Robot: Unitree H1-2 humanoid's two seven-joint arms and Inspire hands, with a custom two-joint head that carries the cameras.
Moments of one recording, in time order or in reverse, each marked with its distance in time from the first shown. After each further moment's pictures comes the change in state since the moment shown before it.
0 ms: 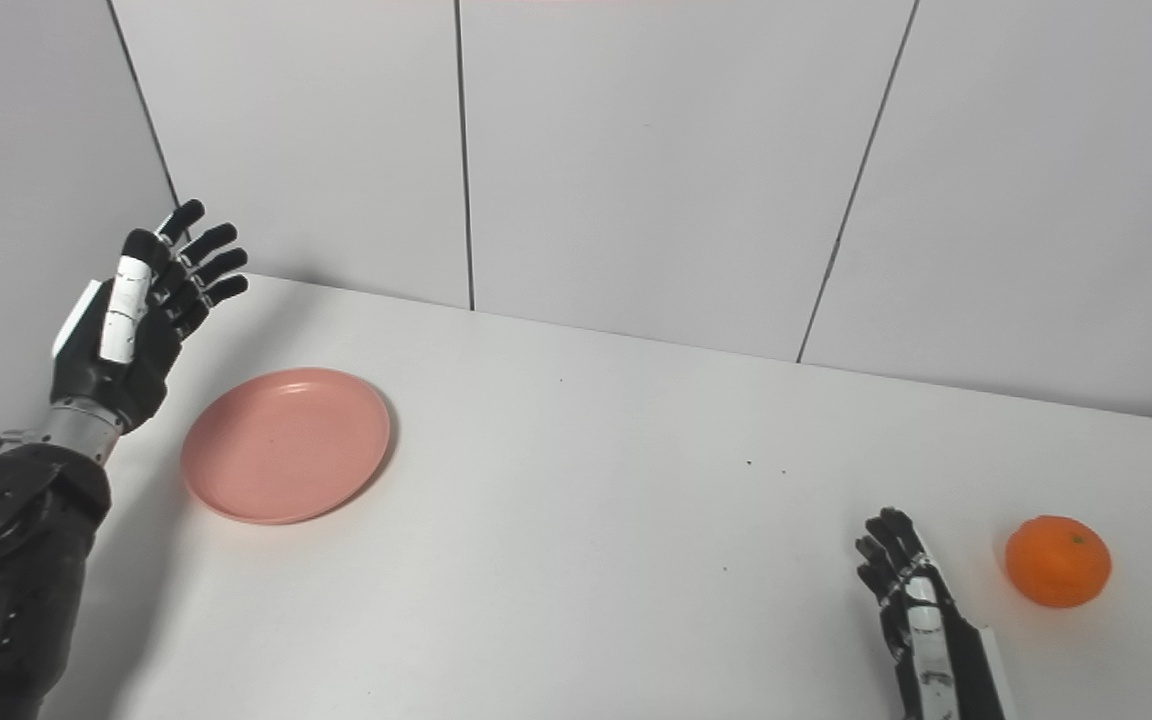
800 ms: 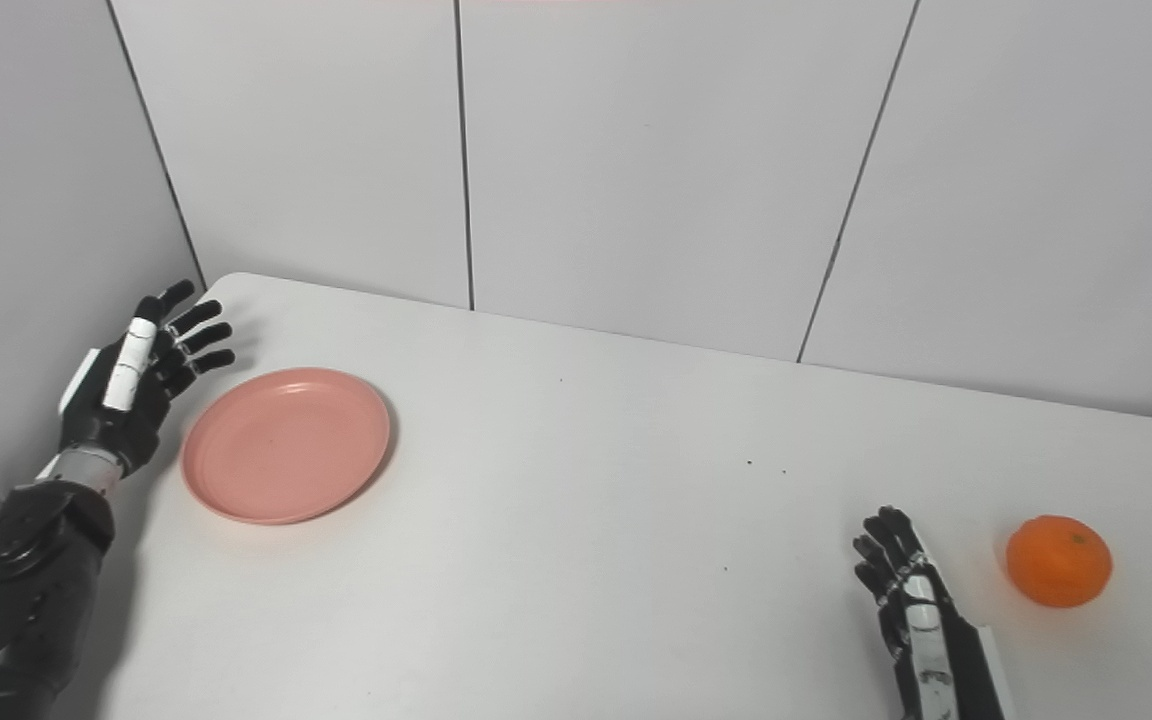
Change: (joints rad) left arm -0.052 0.015 0.035 0.466 -0.004 -0.219 -0.061; right arm 0.000 -0.002 0.004 -0.001 0.000 0.000 0.000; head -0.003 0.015
